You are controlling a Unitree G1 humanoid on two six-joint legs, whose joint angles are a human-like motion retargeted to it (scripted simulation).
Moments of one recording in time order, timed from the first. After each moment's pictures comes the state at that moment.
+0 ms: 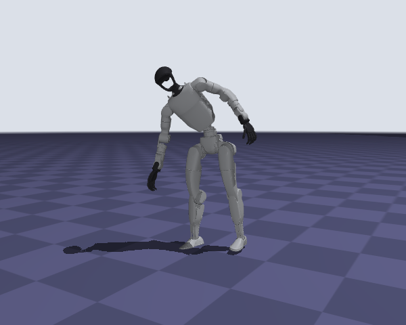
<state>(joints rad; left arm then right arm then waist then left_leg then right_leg) 0.28 0.41 -0.31 0.61 -0.06 -0.05 -0.13 -0.21 -0.82 0.02 1.09 0.31 0.02 -0.23 0.22 0.46 0.39 0.03 0.00 0.09 -0.05 -0.10 -0.24 -0.12 -0.20 -0.29 -0.06 0.11 0.26</state>
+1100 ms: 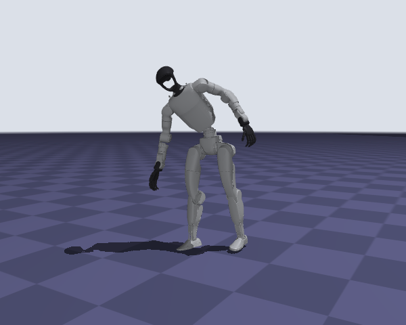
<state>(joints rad) 0.29 0.43 -0.29 0.57 -0.06 -0.04 -0.12 -0.25 -0.76 0.05 1.09 0.32 0.03 -0.24 0.21 0.43 0.42 0.08 -0.01 0.06 -0.01 -0.14 -0.23 -0.13 -0.18 -0.27 -0.08 0.13 0.26</state>
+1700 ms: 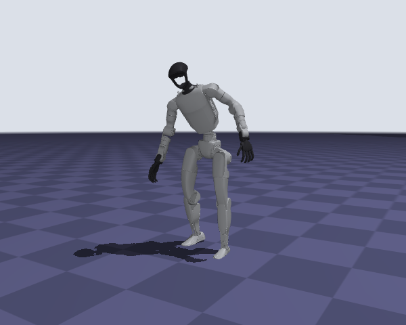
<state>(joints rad) 0.11 0.50 -0.26 0.62 0.10 -0.04 -0.02 -0.24 -0.62 0.10 1.07 0.33 -0.01 -0.19 0.21 0.34 0.40 -0.03 0.12 0.23 -0.09 -0.05 -0.24 -0.09 -0.08 -0.21 0.27 -0.10 0.10</state>
